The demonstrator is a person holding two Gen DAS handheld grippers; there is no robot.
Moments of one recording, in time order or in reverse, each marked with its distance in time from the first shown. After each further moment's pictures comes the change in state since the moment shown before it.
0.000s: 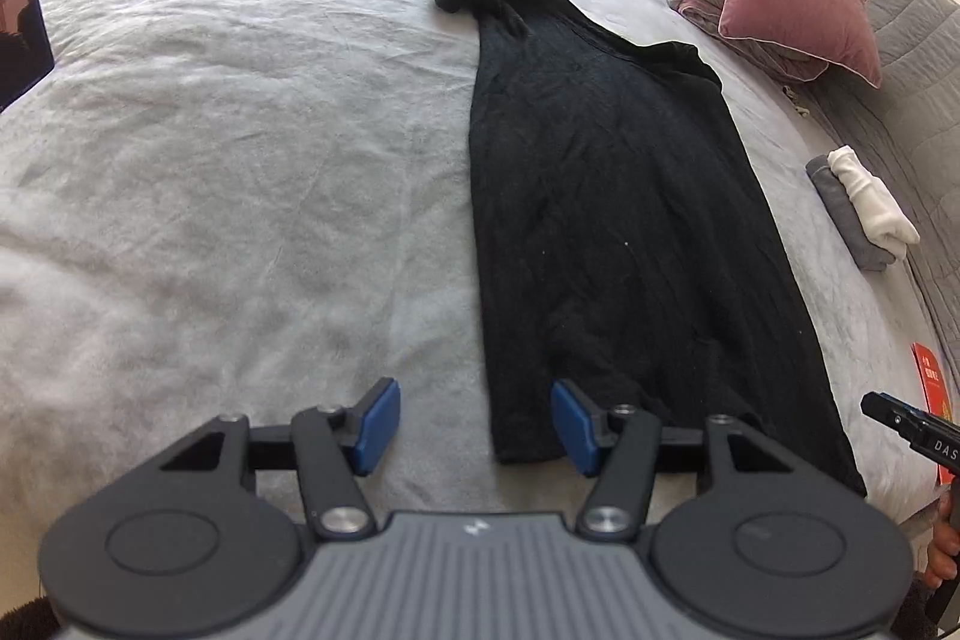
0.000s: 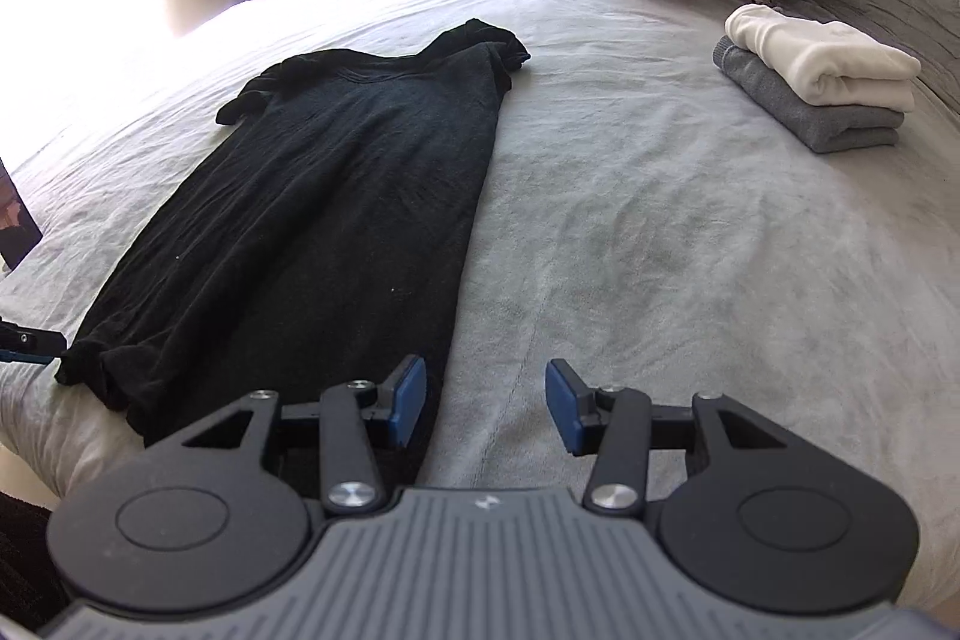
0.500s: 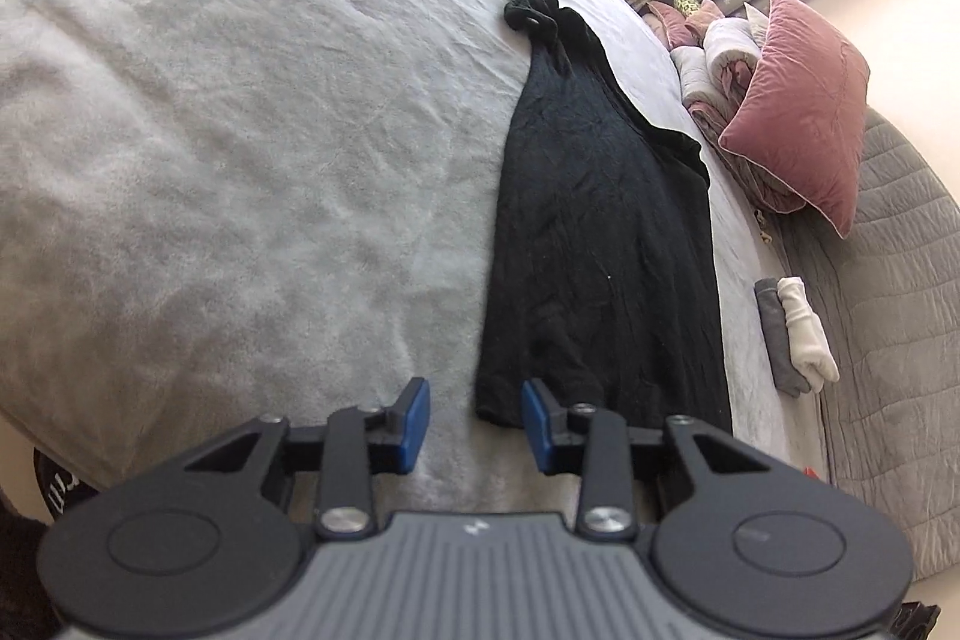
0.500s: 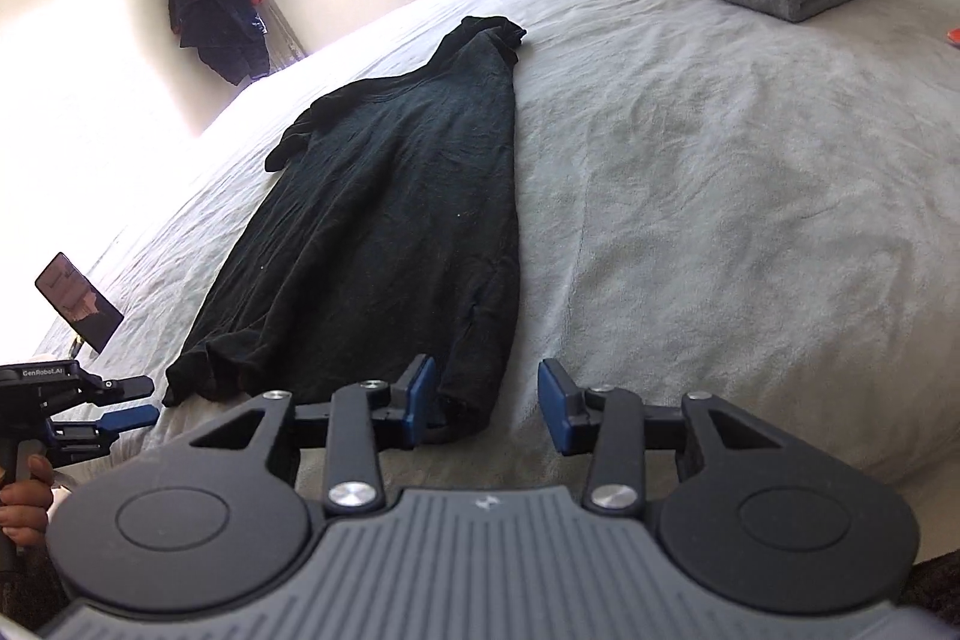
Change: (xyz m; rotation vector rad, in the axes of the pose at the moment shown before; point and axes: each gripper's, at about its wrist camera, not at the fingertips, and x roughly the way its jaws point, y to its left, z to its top) left arm -0.006 0.038 -0.025 -0.353 -0.047 -0.169; right arm -0.024 0.010 -0.050 0.221 -0.066 0.115
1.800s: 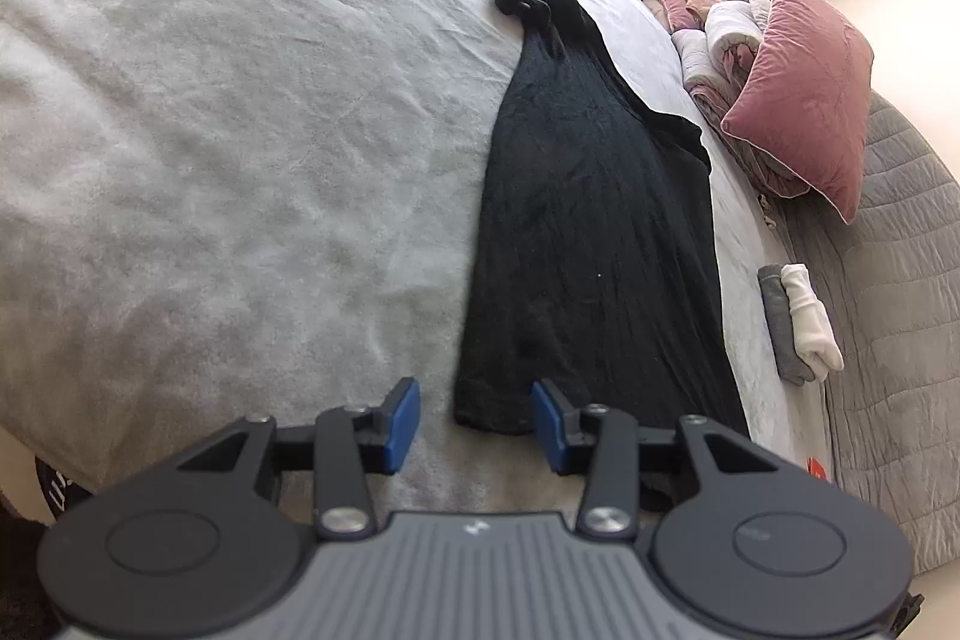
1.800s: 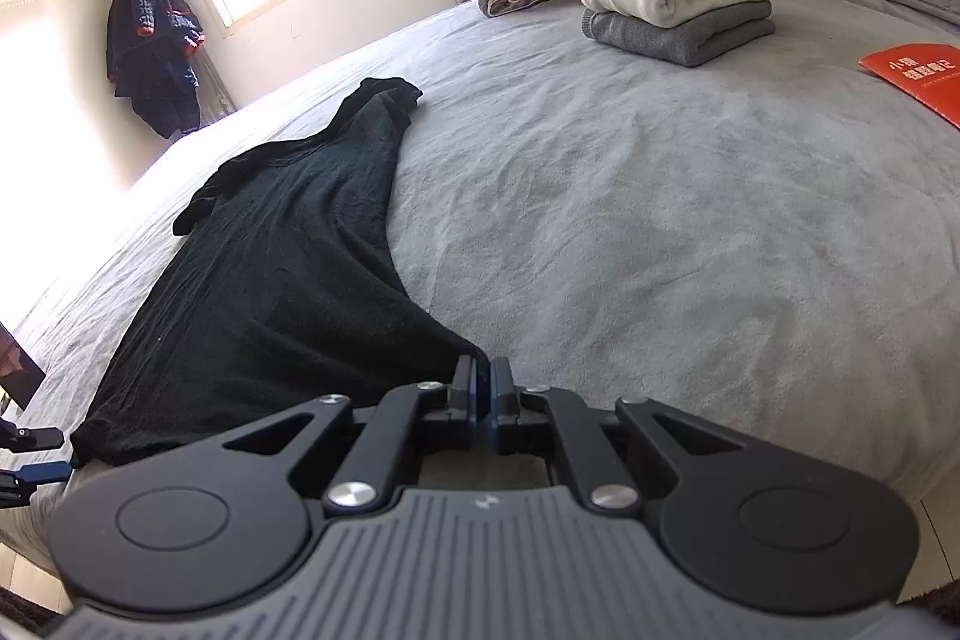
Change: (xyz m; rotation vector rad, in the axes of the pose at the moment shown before) left arm 0.017 -0.014 0.009 0.043 0.057 0.000; right arm 0.002 -0.051 0.011 0.069 -0.106 -0.131
